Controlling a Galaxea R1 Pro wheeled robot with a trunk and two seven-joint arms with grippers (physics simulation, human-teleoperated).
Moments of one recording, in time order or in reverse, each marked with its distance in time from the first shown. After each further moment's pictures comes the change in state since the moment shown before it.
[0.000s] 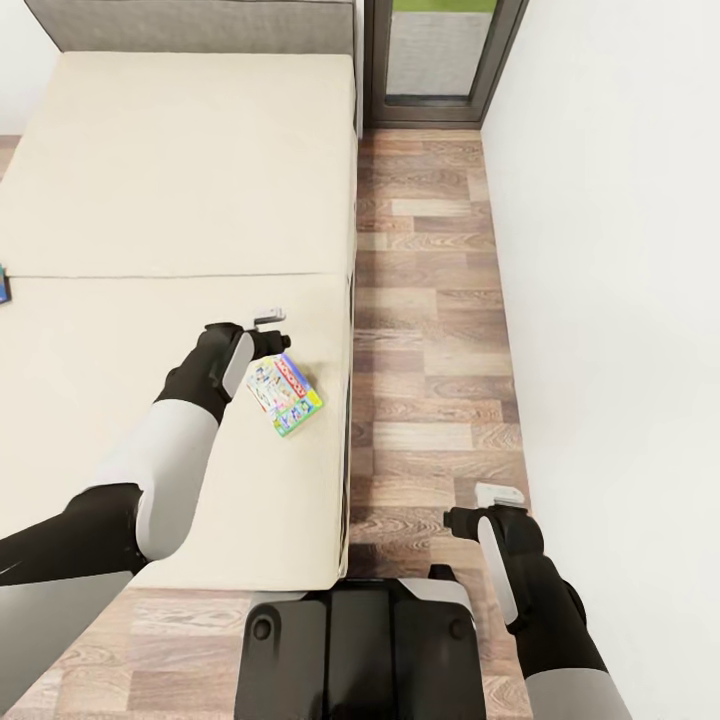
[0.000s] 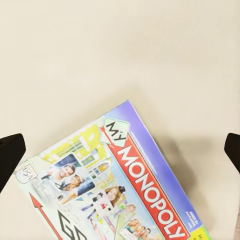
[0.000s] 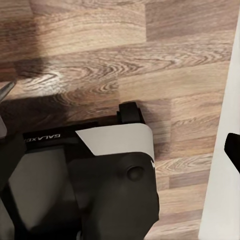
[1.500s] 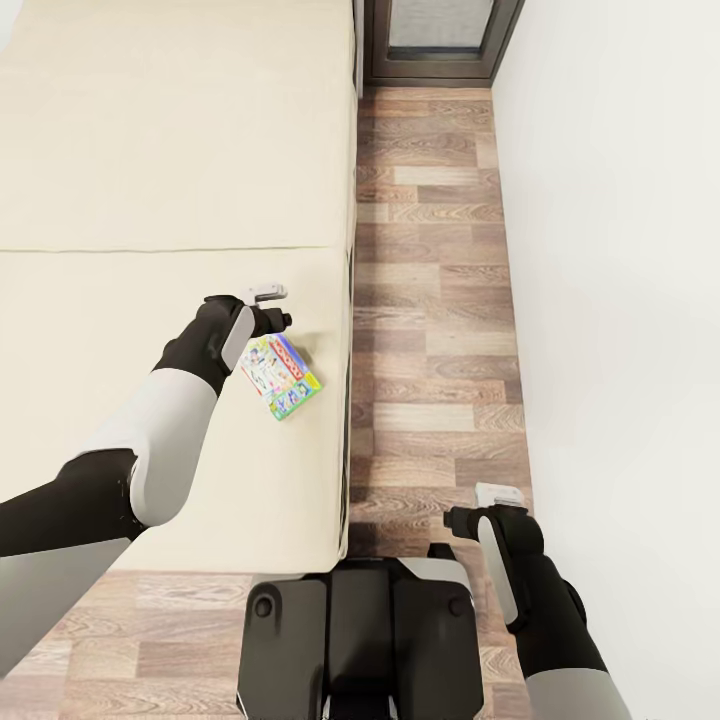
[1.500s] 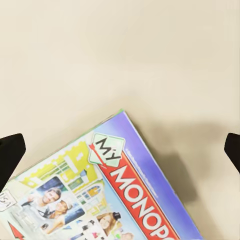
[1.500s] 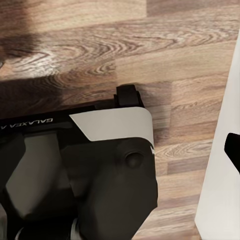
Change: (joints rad) left arm -0.113 -0.002 -0.005 0.082 -0.004 0.000 0.006; right arm 0.000 0.000 0.001 -0.003 0.001 0.002 0.000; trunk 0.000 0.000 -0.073
